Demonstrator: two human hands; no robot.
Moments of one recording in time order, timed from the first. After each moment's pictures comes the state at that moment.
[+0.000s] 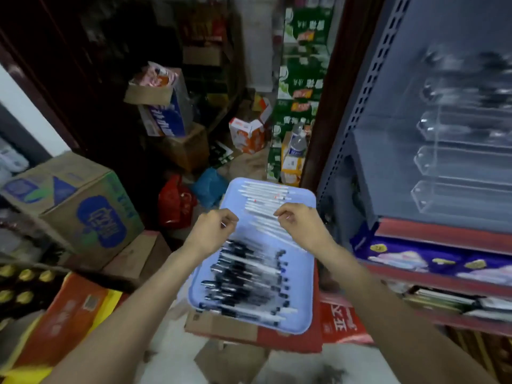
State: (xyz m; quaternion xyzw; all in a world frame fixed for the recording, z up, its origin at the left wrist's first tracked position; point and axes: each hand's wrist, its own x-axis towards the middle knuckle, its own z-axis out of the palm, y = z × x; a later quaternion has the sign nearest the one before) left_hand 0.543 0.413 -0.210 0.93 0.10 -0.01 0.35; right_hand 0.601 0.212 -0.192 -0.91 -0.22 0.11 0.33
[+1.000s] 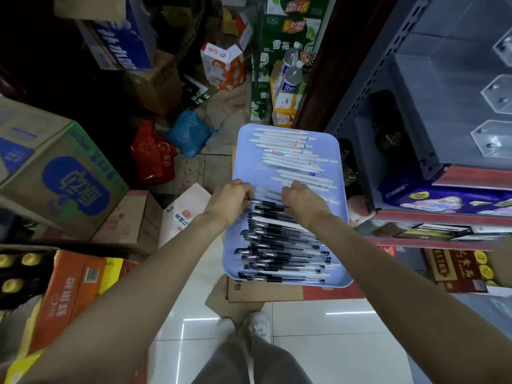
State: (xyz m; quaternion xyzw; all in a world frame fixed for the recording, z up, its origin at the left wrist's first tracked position) left_hand 0.571 0.479 -0.307 0.96 -0.06 -0.12 0.26; right_hand 0.583 0.297 -0.276 -0.96 -0.19 0.19 0.01
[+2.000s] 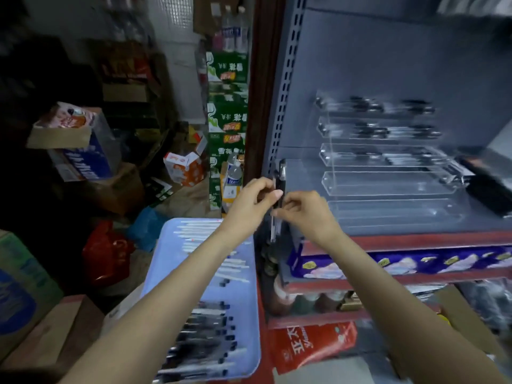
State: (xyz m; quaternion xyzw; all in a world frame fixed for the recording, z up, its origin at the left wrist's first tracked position) left_hand 0.614 0.281 -0.121 0.80 -0.15 0.03 0.58; right_hand 0.606 0.140 -0.107 -0.92 -0.10 -0.02 0.39
